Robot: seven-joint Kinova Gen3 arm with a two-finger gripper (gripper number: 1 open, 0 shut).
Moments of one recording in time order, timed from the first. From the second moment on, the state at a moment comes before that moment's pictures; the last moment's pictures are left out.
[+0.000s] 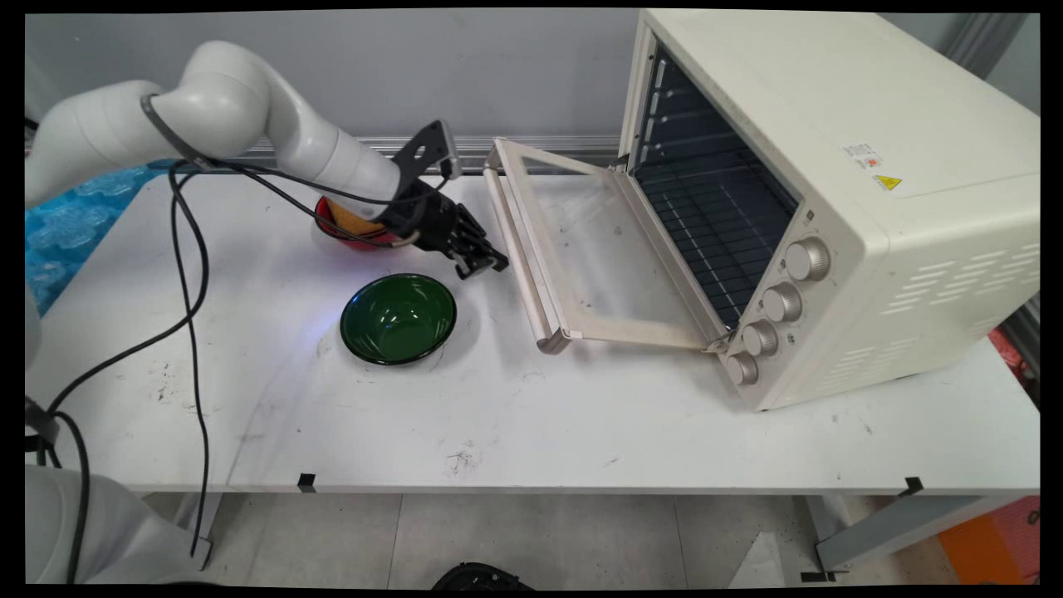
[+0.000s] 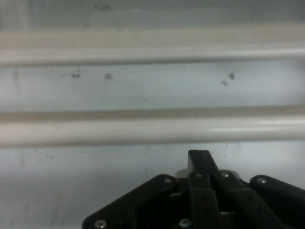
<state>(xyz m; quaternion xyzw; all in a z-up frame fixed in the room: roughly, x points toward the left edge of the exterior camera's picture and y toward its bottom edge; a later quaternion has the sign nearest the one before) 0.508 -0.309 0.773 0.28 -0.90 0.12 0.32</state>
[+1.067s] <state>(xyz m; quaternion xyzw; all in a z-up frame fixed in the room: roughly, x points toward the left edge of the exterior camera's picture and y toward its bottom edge) 0.482 -0.333 0.790 0.28 -0.87 0.12 0.40</state>
